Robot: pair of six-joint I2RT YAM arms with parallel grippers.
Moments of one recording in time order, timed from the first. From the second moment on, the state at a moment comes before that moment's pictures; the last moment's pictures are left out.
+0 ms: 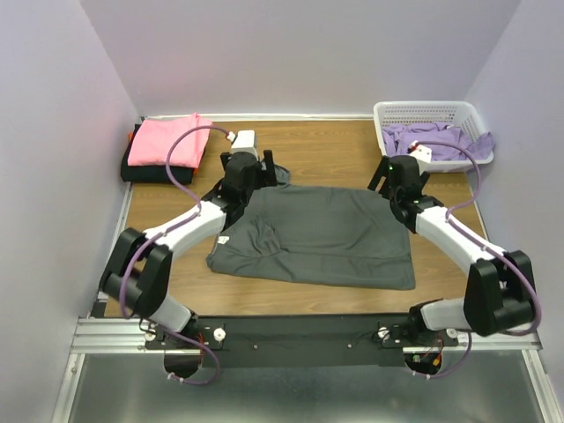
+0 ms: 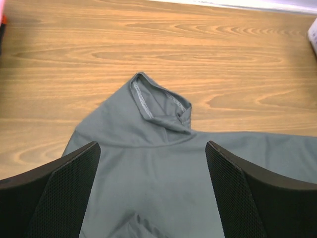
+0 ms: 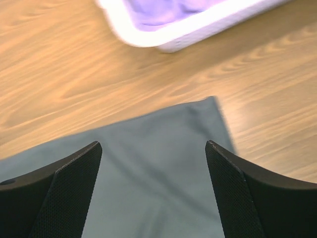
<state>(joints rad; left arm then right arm) -0.53 1.49 0.92 0.22 -0.34 -0.34 0.28 1.34 0.83 -0.06 0.45 0.46</state>
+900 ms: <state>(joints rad) -0.37 2.14 1.59 0.08 -0.16 -0.23 0.02 1.72 0.89 0.08 0.29 0.46</state>
